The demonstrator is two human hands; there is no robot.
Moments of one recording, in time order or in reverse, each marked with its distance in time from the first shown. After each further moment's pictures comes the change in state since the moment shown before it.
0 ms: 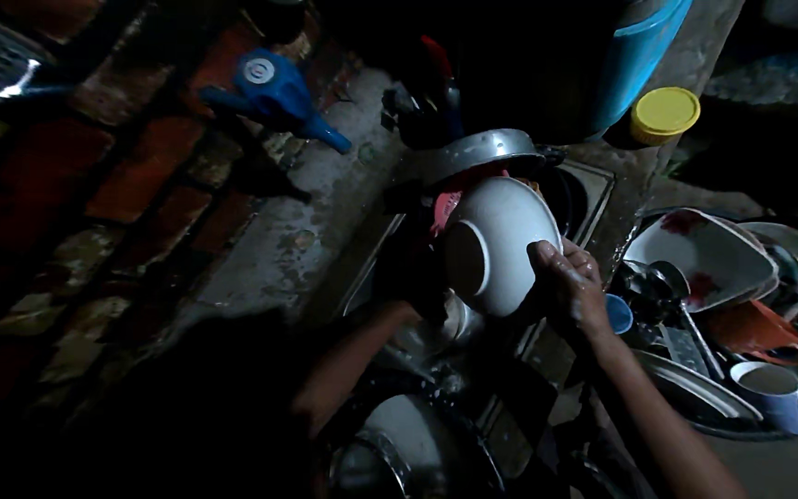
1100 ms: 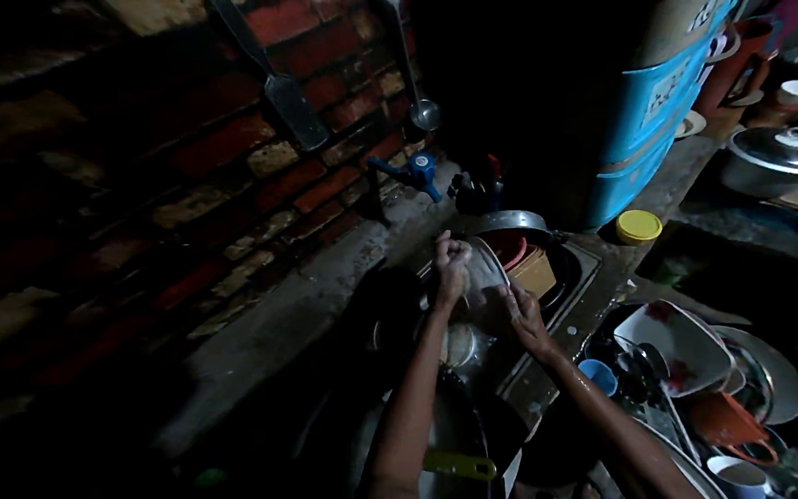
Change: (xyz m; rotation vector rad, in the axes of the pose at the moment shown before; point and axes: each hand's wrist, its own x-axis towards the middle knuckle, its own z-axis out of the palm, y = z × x) left_hand -0.099 0.082 -0.036 -1.120 1.184 0.543; right_hand -0.033 -0.019 0.043 -0.734 -0.360 -0.378
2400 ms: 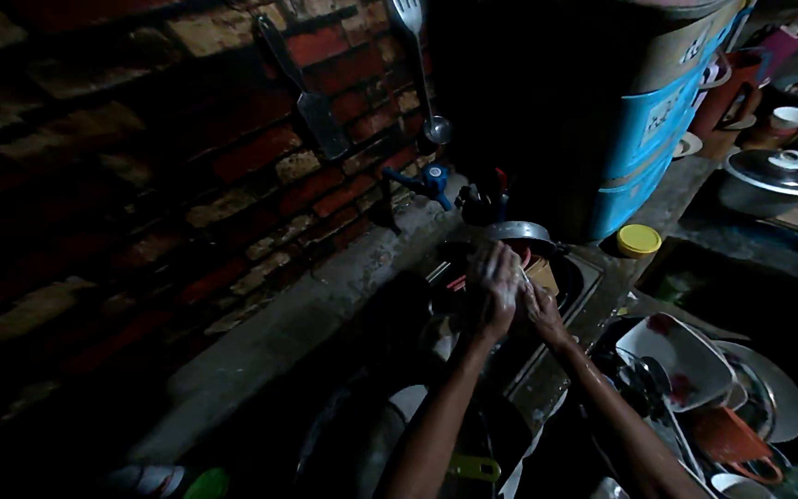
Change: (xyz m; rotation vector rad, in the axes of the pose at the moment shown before) left_hand -0.043 0.025 0.026 0.383 -0.105 0.468; right_hand 0.008 0.007 -0.023 -0.077 0.007 -0.070
